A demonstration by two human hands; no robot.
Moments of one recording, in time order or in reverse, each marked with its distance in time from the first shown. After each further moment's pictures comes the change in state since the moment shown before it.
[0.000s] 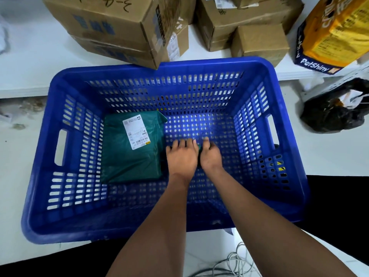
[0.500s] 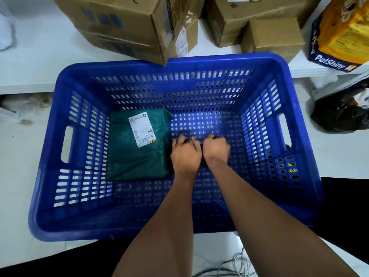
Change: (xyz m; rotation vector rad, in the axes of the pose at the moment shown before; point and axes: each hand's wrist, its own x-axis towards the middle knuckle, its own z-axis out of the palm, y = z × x) left_hand 0.008 -0.004 0.009 -0.355 0.086 -0.233; right_hand 0.007 -0.023 0.012 -0.300 0.189 0.084
